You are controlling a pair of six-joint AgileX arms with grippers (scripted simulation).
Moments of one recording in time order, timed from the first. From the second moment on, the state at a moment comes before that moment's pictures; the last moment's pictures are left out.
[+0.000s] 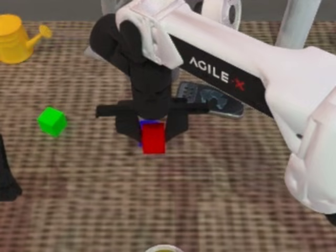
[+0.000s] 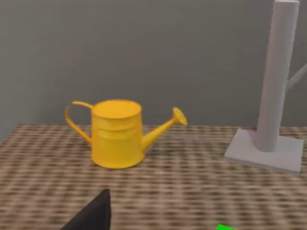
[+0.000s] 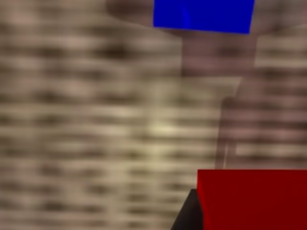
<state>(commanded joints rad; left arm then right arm) 0.00 0.00 0.00 0.00 0.00 0.00 0.81 2.52 2.42 -1.46 0.03 0.80</state>
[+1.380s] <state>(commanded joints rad) 0.00 0.00 0.00 0.00 0.00 0.00 0.90 2.52 2.18 -1.20 0.03 0.91</state>
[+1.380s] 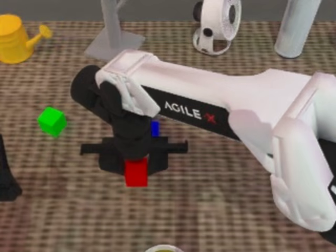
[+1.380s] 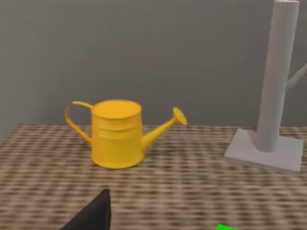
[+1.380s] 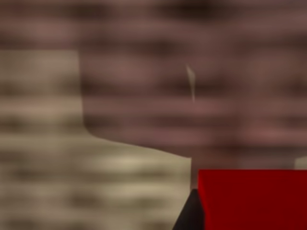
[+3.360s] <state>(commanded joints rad) 0.00 0.00 0.00 0.00 0.00 0.00 0.91 2.53 2.47 -1.49 0.03 0.91</state>
